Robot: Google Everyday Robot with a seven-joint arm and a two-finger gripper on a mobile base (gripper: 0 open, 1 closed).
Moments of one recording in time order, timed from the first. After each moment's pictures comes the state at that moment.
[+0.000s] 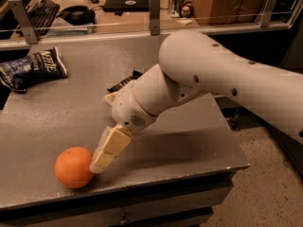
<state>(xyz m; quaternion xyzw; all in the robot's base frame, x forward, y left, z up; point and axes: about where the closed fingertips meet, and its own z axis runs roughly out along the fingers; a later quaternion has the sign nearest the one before) 0.424 0.116 0.854 -0.66 0.63 0.29 0.29</state>
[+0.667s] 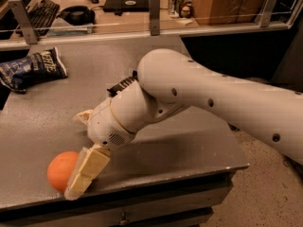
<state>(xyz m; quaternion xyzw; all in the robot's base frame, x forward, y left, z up) 0.373 0.167 0.846 -0.68 0.57 0.37 0.28</state>
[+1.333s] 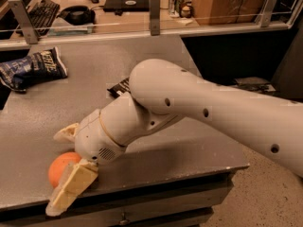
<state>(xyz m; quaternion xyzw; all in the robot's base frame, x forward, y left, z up) 0.335 0.185 0.851 -0.69 0.54 0.40 0.28</state>
